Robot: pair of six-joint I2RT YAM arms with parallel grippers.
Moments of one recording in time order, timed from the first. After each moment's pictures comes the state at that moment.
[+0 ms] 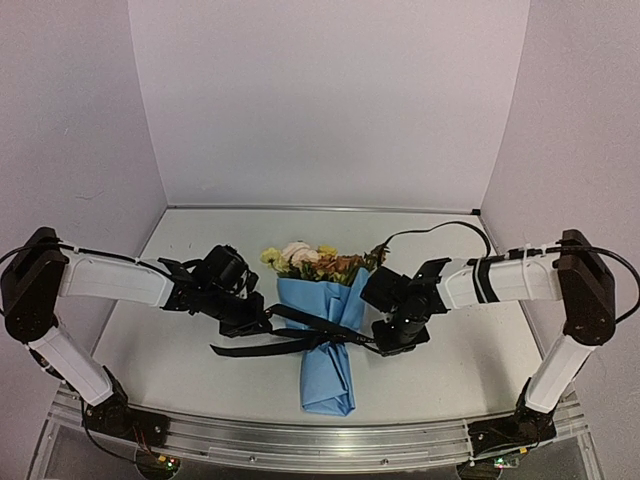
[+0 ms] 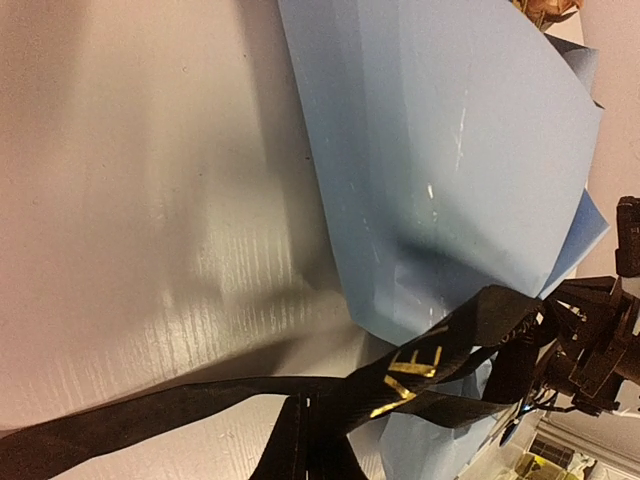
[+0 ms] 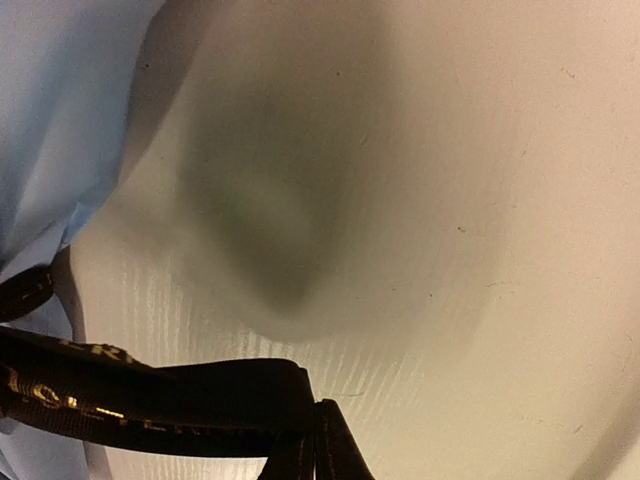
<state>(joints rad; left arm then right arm) -0.80 1.56 0.82 -0.21 0.27 -0.91 0.94 1.73 1.08 -0.74 0.14 0.67</state>
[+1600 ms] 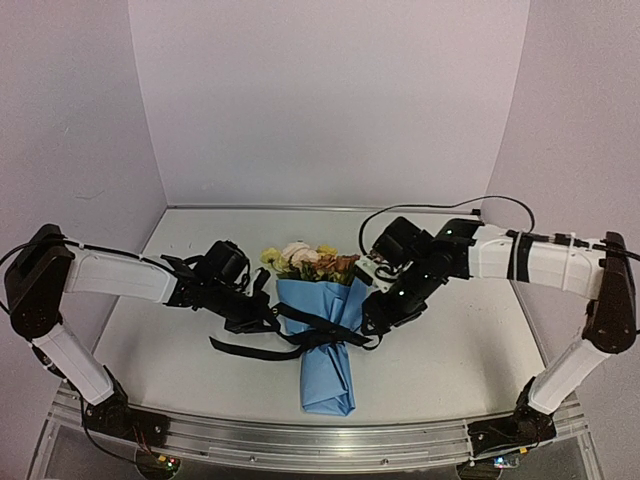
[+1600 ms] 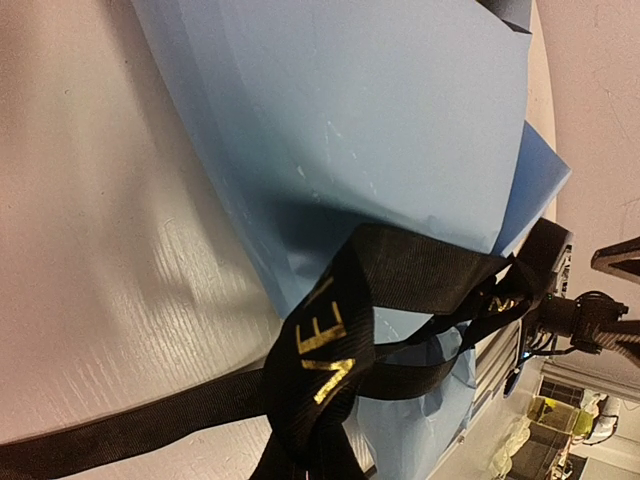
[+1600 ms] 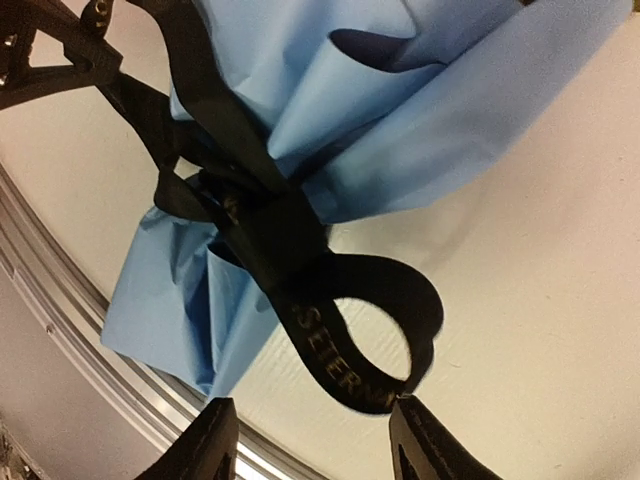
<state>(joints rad) -0.77 1.58 0.85 -0.17 0.41 -0.76 0.91 1.64 1.30 -0.87 -0.16 0.34</state>
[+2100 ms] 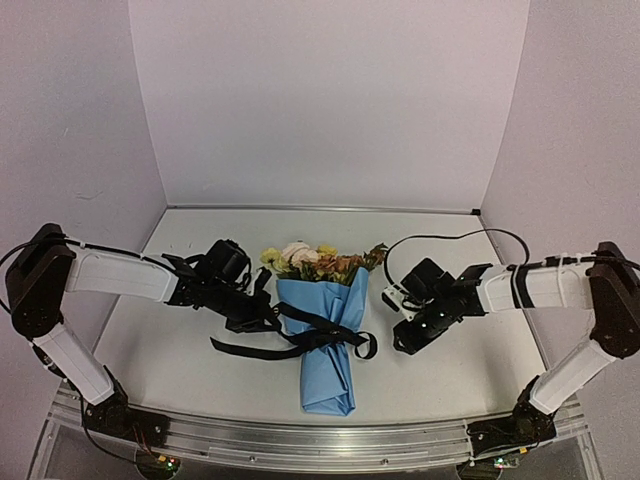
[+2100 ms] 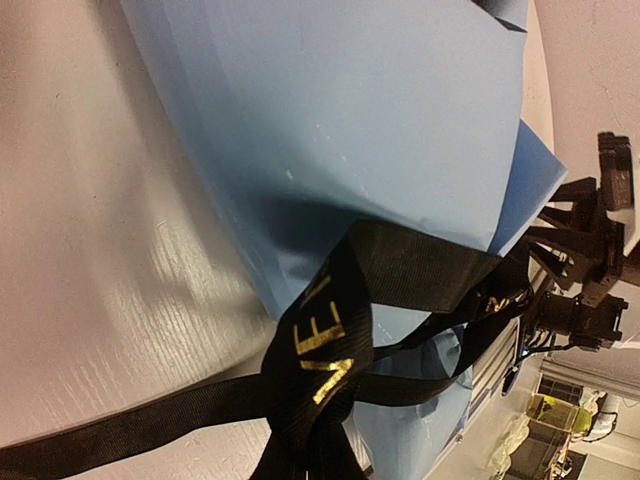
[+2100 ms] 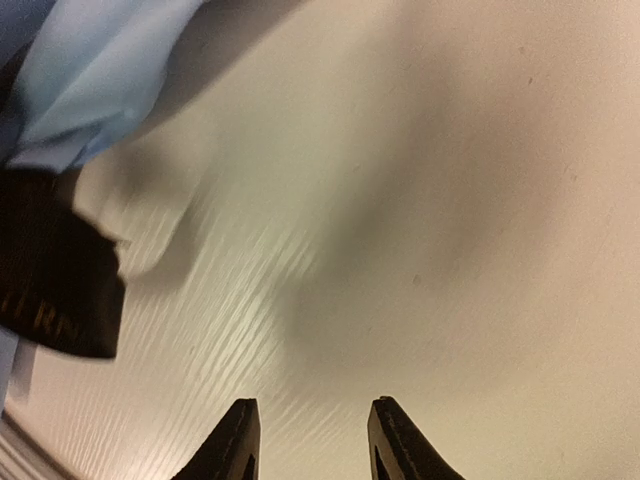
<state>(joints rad) -0.77 1.59 0.86 -0.17 0.42 -0.76 0.77 1.54 0.83 -0.51 -0.01 0.16</state>
